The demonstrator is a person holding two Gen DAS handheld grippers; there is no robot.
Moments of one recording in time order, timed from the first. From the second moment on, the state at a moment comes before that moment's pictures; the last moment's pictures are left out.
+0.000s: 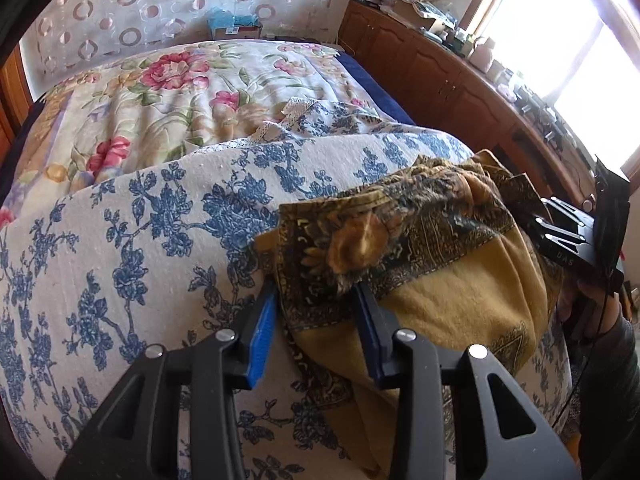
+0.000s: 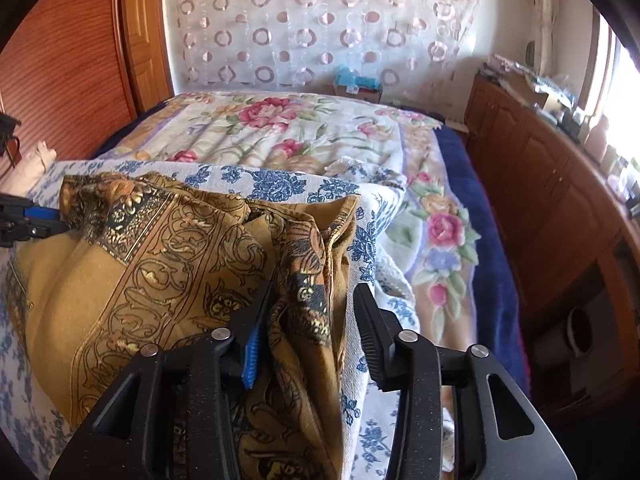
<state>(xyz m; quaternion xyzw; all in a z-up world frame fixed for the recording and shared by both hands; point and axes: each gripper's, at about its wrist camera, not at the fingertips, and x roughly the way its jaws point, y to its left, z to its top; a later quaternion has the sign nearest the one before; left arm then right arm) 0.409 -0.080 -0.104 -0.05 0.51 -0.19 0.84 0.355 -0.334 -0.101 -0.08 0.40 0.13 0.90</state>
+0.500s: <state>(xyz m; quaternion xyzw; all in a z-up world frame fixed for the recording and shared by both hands) 0.386 -0.078 -0.088 -0.05 0.45 -0.22 0.87 0.369 -0.342 -0.099 -0.02 0.43 0.21 0.88</state>
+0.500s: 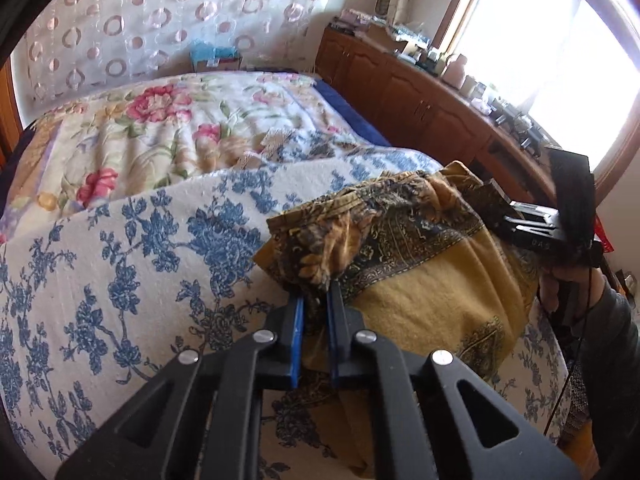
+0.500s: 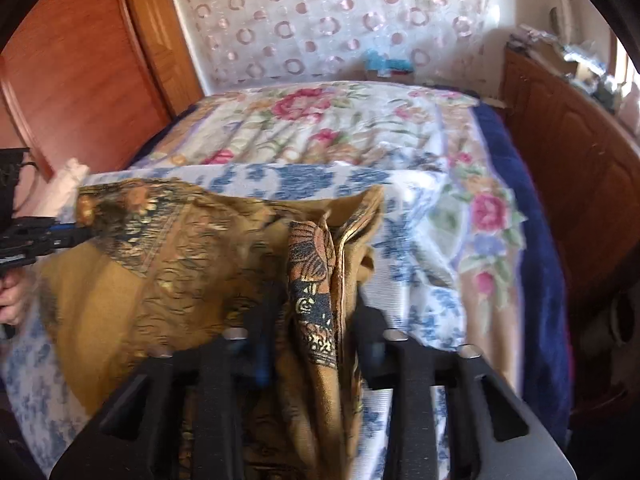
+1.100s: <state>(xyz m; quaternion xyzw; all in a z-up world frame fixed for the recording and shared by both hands) 0.266 -0.025 0.030 -0.08 0.31 -0.20 0.93 0.267 -0.247 0.021 -0.10 0.25 0.25 0.93</state>
